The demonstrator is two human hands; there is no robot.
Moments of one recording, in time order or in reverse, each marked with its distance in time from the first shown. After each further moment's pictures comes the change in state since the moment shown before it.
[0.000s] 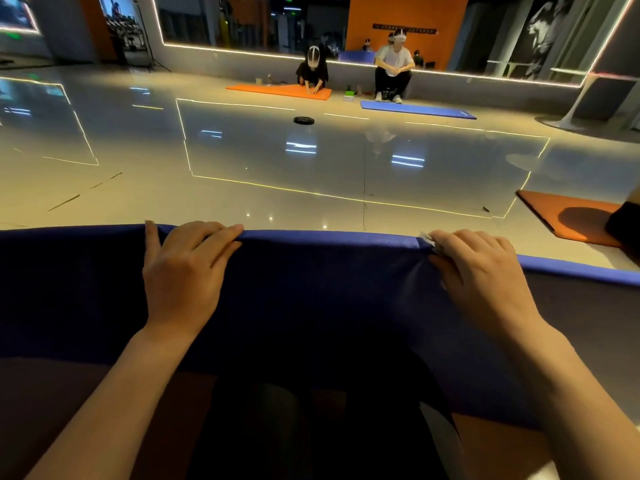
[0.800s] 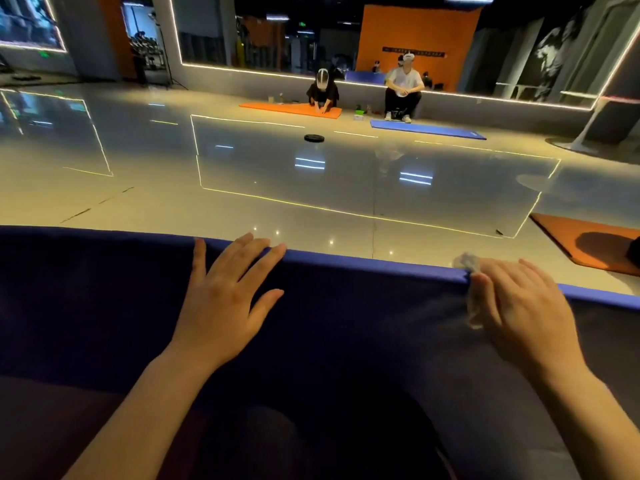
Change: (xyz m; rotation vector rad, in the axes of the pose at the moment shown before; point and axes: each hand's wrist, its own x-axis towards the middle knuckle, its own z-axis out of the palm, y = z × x) left_hand 0.013 -0.006 0.027 0.019 -0.299 0.144; right_hand 0.015 0.005 0.007 -0.003 -0.042 0.155
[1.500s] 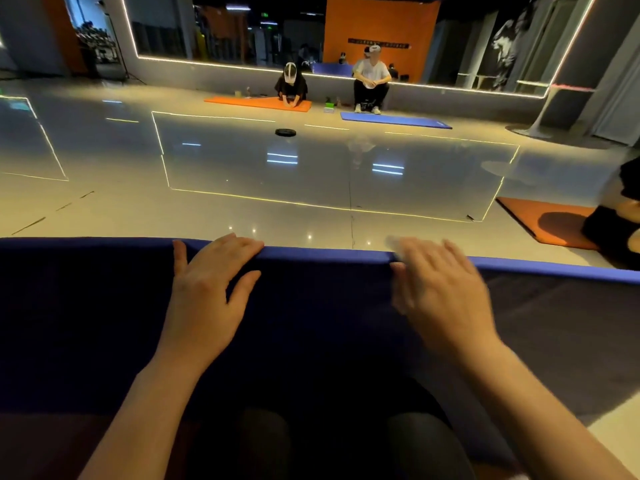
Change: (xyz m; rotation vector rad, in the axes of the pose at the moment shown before) left_hand 0.014 0.000 -0.004 -0.375 0.090 -0.096; right_hand 0.013 -0.062 0.023 -0.064 0.023 -0.017
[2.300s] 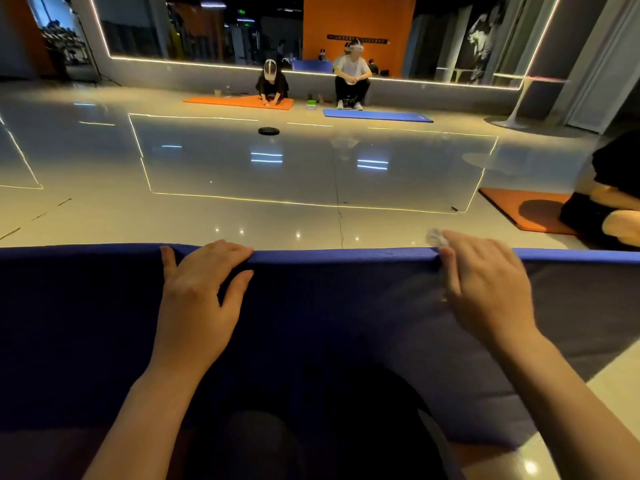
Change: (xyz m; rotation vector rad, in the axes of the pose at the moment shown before) left_hand -0.002 0.008 -0.001 0.002 0.037 -0.010; right_hand -0.012 0.049 -0.007 -0.045 0.097 0.165
